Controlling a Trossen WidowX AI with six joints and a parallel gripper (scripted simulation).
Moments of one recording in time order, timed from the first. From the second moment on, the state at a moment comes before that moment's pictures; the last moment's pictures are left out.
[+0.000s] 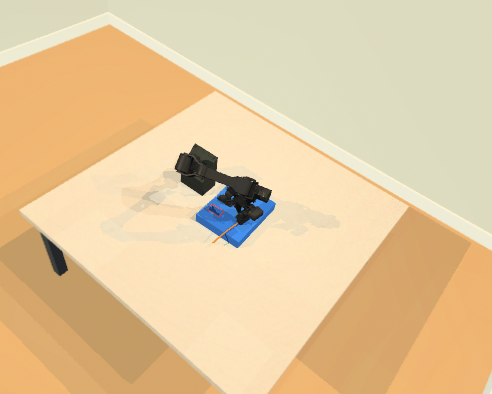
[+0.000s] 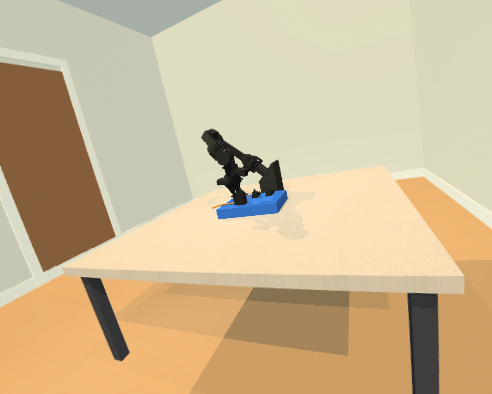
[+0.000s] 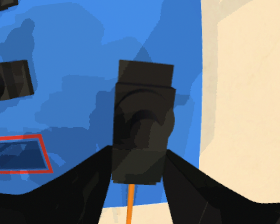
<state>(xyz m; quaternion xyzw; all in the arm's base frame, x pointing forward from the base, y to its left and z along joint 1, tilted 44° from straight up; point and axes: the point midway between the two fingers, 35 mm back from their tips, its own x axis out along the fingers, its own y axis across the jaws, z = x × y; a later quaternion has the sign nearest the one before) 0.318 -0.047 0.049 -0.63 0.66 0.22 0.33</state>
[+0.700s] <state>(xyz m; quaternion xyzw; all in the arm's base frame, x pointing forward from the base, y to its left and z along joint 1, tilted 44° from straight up) 0.304 -0.032 0.069 -0.63 0.67 0.22 0.33</state>
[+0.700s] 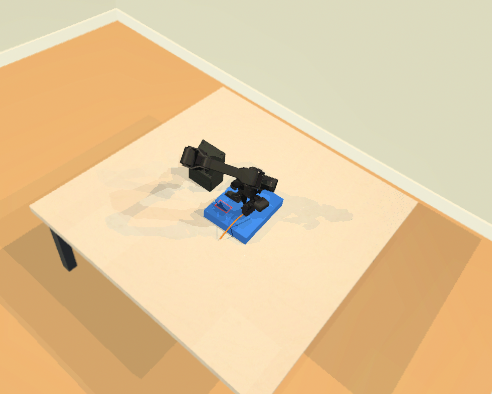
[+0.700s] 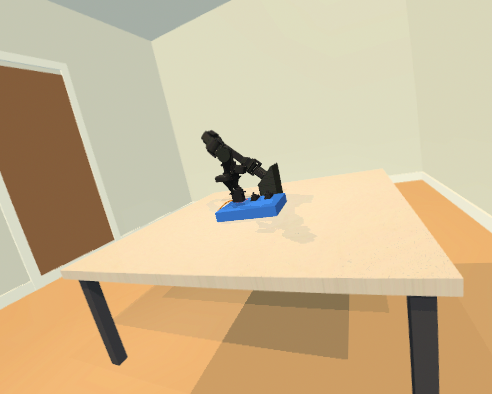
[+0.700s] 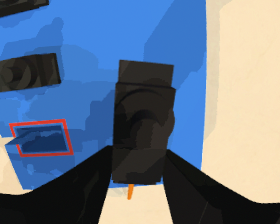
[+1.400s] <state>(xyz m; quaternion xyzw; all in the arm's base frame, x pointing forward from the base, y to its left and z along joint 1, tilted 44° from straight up) 0.286 -0.039 0.078 -0.63 0.67 0.22 0.33</state>
